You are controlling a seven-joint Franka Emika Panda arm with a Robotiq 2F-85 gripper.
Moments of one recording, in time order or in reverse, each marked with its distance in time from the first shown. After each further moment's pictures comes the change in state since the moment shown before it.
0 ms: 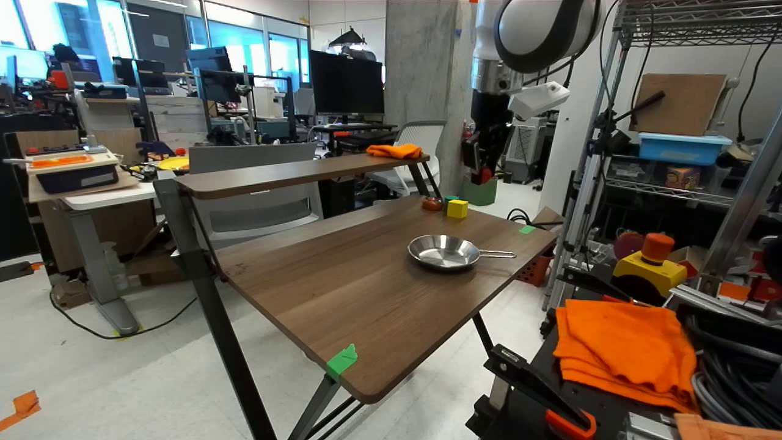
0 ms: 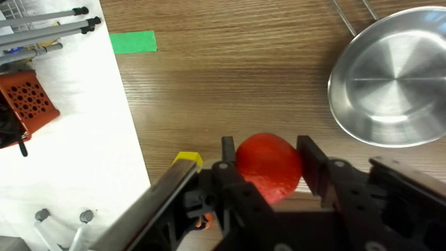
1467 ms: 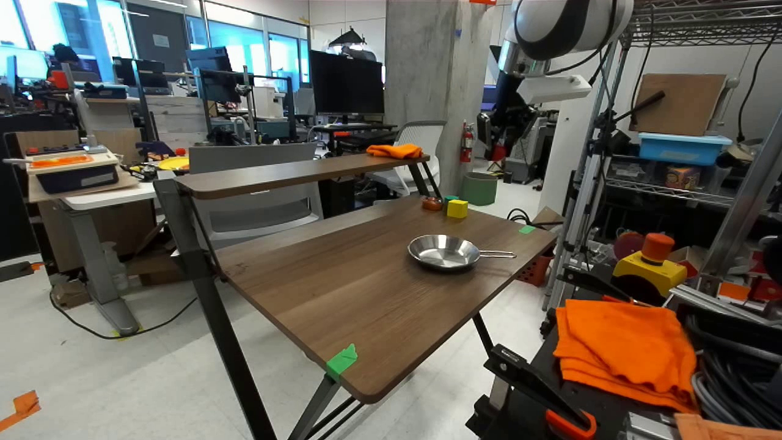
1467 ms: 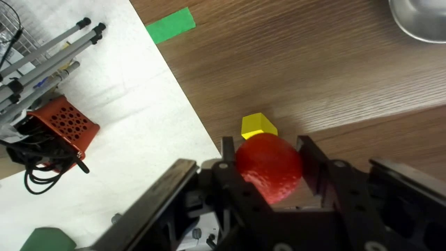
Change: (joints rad) arm -0.060 -0.022 -0.064 0.015 0.129 0.104 0.103
